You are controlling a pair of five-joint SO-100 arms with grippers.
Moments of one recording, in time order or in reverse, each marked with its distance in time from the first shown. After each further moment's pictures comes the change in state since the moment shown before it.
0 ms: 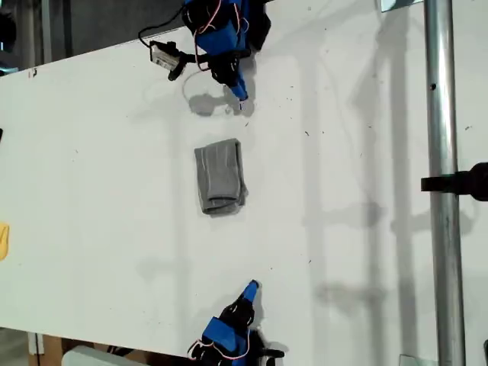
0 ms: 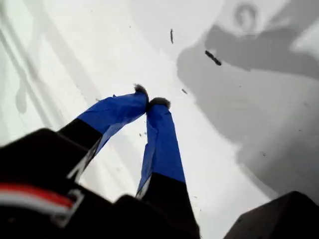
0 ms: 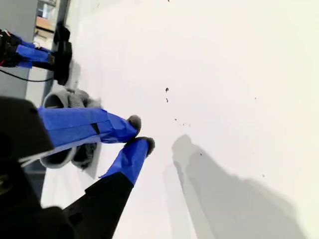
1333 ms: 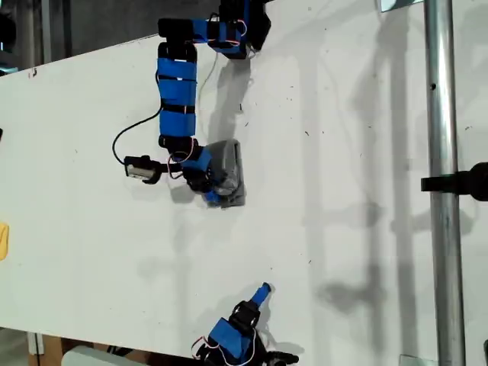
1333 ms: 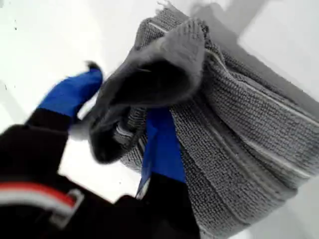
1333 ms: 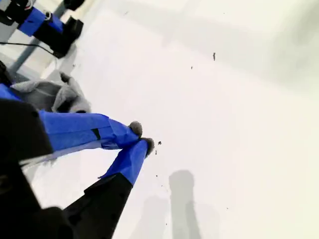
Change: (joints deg) arm 0 10.6 0.0 -1.6 -6.3 -32.3; arm 1 19.3 -115.8 -86.0 -29.2 -22.1
